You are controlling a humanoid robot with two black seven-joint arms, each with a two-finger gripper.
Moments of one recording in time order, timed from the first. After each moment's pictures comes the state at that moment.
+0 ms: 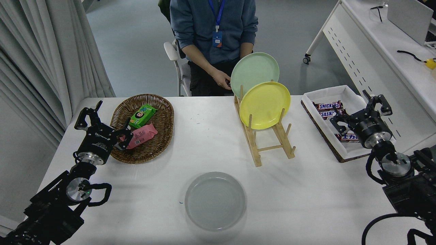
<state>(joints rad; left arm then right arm) -0.50 0.26 -1.09 -0.53 0.20 -0.58 -0.44 0.72 -0.24 1.04 0.30 0.21 0.44 0.11</state>
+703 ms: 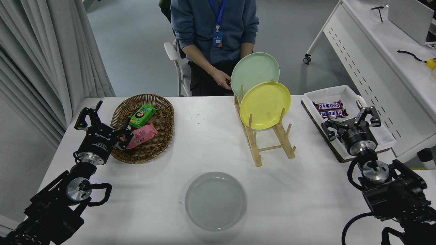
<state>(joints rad) -0.50 0.26 -1.09 -0.53 0.20 -0.58 -0.44 0.76 -0.14 1.00 0.20 0.19 0.46 0.16</state>
